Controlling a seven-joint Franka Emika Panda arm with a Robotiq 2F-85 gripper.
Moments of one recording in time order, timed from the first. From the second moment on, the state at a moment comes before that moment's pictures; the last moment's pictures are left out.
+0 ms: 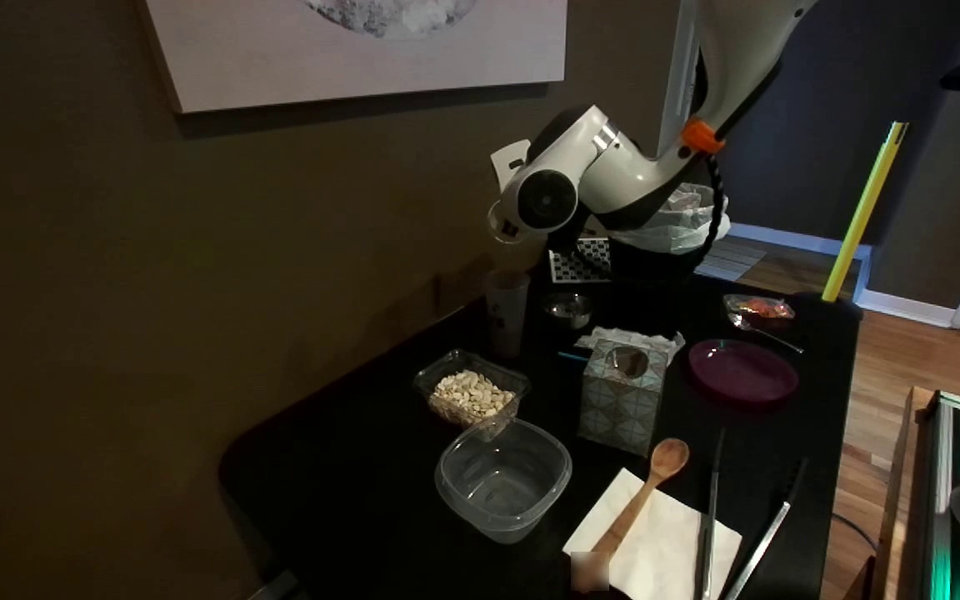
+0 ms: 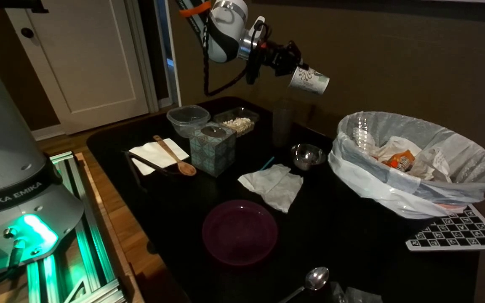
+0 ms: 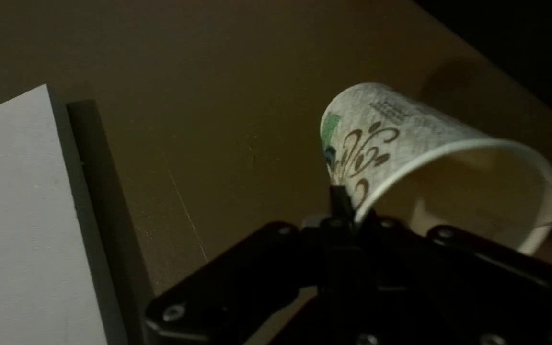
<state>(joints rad) 0.12 0.47 0.05 -1.89 -1.89 2.19 1.23</state>
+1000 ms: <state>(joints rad) 0.11 0.47 0.06 -1.90 -1.95 2.13 1.25</state>
